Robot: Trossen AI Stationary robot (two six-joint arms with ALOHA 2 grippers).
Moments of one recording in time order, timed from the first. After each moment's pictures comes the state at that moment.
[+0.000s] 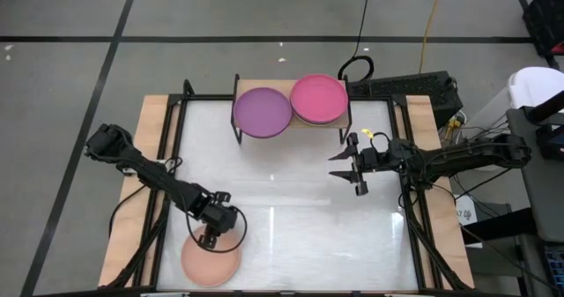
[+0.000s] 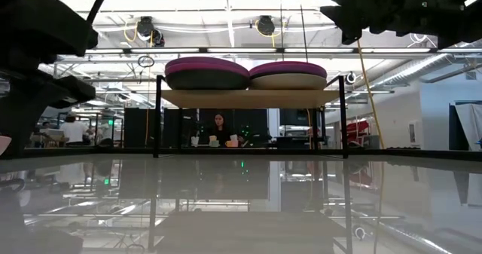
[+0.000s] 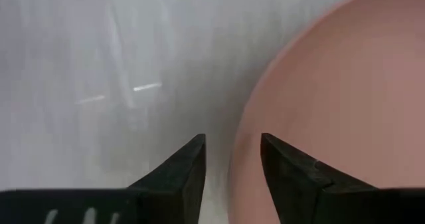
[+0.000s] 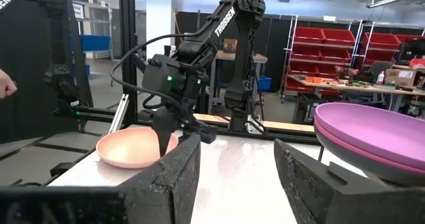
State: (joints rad) left arm -0.53 1.50 0.75 -0.50 0.09 -0.35; right arm -0.03 0.90 0.24 0.75 -0.15 -0.05
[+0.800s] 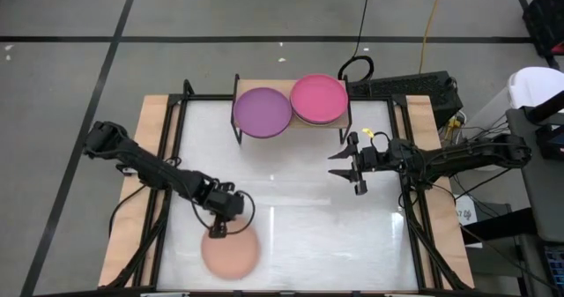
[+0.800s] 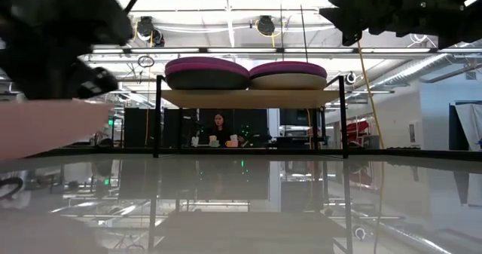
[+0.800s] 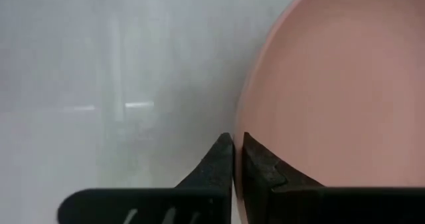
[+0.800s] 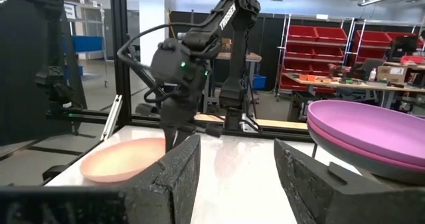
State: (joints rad) left arm -0.40 1.44 0.78 -0.50 0.10 -0.38; right arm -0.03 0.90 0.24 0.75 -0.13 -0.04
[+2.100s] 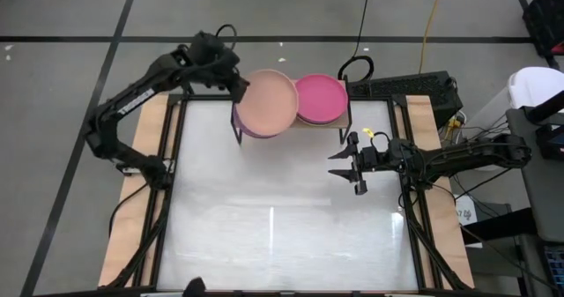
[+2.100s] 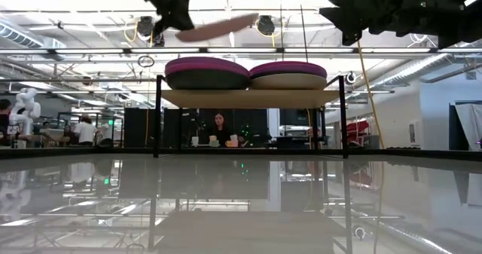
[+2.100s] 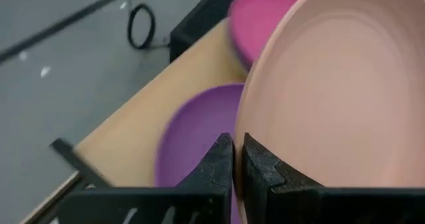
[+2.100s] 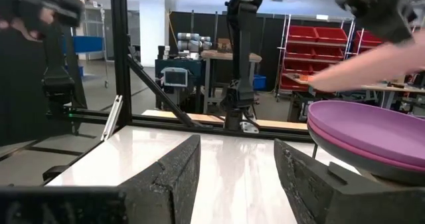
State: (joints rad) left arm 0.69 1.44 1.58 -0.85 0.22 -0.10; right arm -0.03 0.90 0.24 0.75 -0.13 -0.04
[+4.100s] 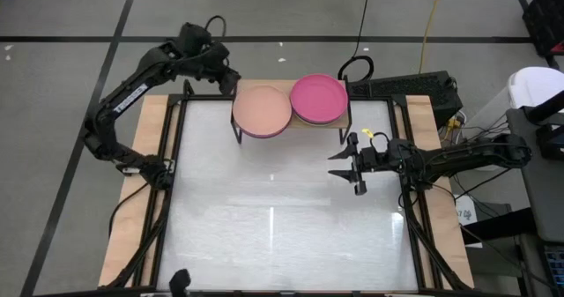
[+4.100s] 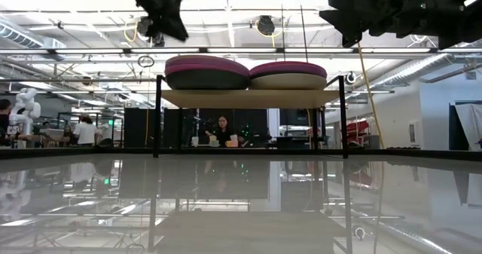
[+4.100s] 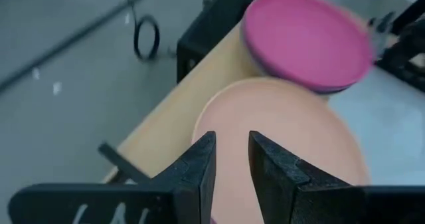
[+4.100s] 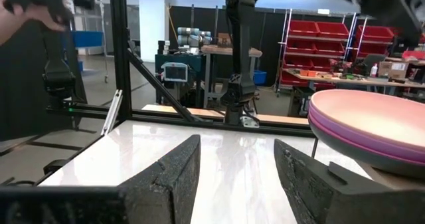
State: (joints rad) left arm 0.82 1.42 1.58 -0.88 0.31 0.05; right arm -0.03 0.90 0.24 0.73 -0.13 -0.04
